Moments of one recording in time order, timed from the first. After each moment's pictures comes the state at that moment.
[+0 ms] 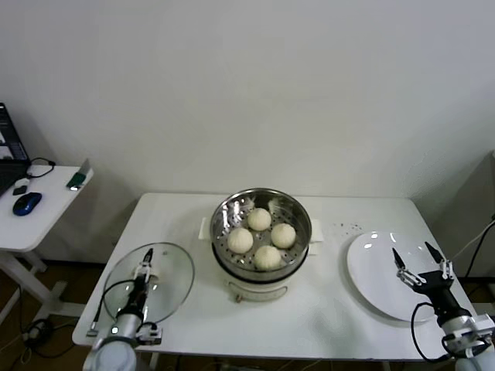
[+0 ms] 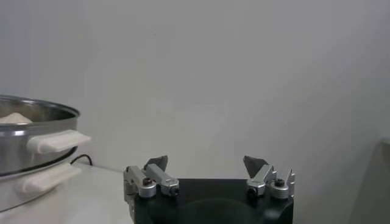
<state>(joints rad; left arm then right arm) 1.34 -1.27 -0.52 -1.54 1.51 0.10 -0.17 -1.55 1.12 0.87 1.79 0.38 0.16 -0.26</state>
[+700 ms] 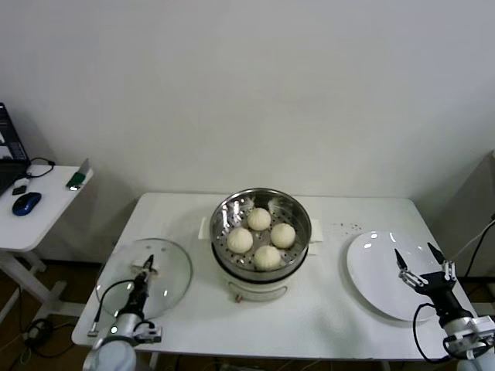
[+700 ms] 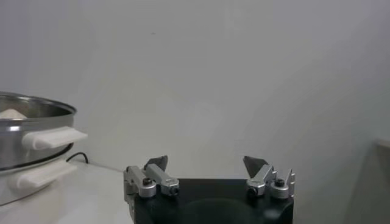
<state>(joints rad) 1.33 -1.26 -0.52 -1.52 1.43 0.07 -0.21 -1.55 1.12 0.88 1.78 0.37 0.17 -0.27</state>
